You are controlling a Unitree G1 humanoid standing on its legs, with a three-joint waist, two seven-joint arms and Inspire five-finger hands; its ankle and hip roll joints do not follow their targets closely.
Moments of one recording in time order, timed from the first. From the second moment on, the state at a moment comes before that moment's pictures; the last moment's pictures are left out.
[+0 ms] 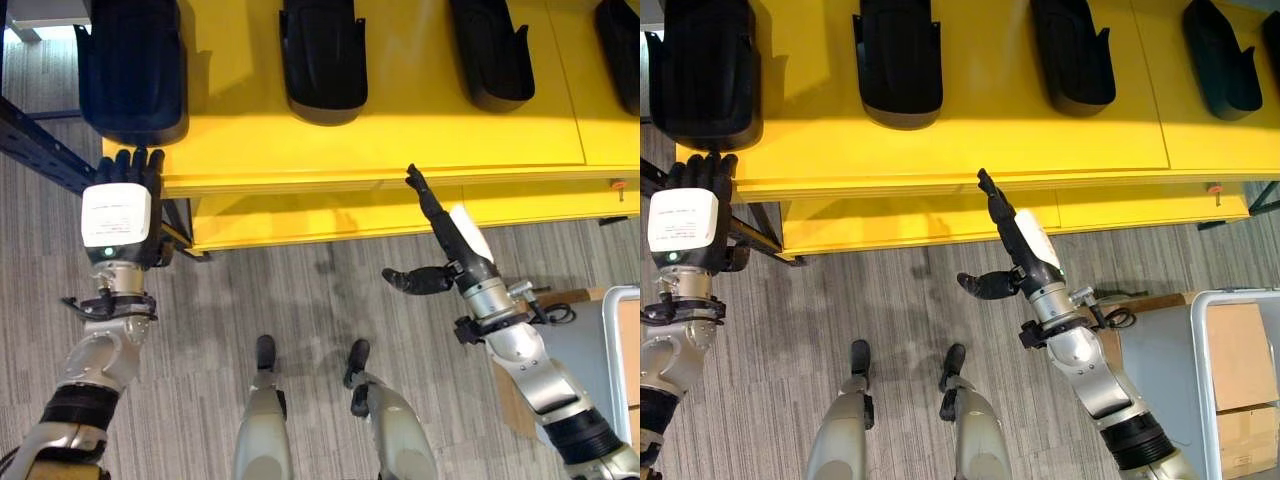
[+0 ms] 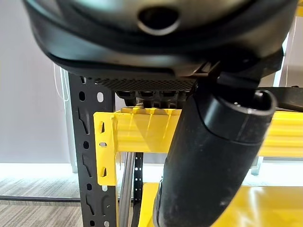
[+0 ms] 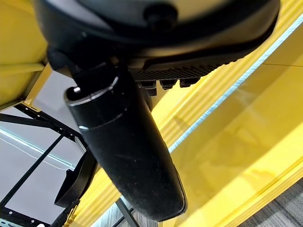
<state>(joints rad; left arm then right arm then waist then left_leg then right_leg) -0.32 0.82 -0.08 0.39 0.79 0.05 0.50 -0.23 -0.59 0.26 -0.10 -0.11 -0.17 -0.14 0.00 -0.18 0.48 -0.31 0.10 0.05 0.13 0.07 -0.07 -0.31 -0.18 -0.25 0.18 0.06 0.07</state>
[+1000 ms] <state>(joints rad) -0.42 0.86 -0.10 0.46 0.75 0.06 0.50 -0.24 -0.60 0.26 -0.10 -0.11 -0.17 -0.14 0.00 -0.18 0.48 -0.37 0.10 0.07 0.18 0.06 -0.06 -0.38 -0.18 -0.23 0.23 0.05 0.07</state>
